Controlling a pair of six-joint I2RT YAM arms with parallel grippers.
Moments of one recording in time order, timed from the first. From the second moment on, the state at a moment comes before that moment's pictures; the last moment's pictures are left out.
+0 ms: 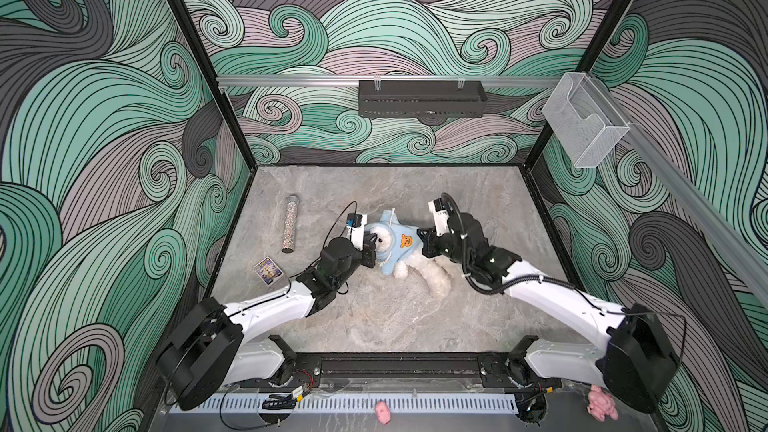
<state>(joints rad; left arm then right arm) -0.70 1.21 0.49 0.46 -0.21 -0.38 0.74 1.21 0.74 0.00 0.10 0.36</state>
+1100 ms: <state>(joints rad) -0.64 1.30 0.44 0.38 0.11 -0.64 0.63 1.39 0.59 0.34 -0.05 0.27</state>
